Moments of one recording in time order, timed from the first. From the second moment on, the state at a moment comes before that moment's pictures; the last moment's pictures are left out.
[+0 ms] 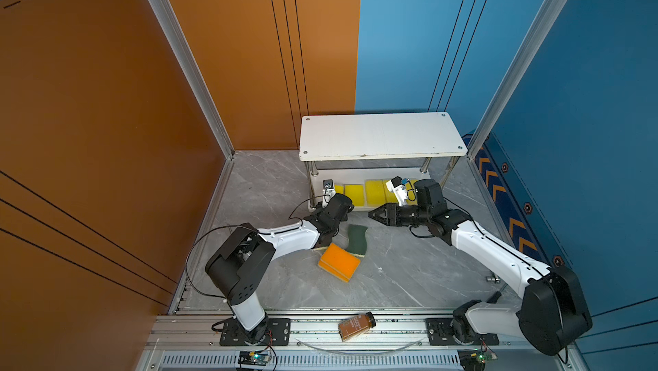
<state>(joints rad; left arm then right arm) -0.72 1.70 0.95 0.09 -0.56 -0.57 0.42 1.32 0.89 -0.21 -0.67 0.54</state>
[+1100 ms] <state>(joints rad) -0.68 1.75 1.00 0.01 -0.49 -0.63 0.41 1.32 0.87 -0.18 -0.67 0.55</state>
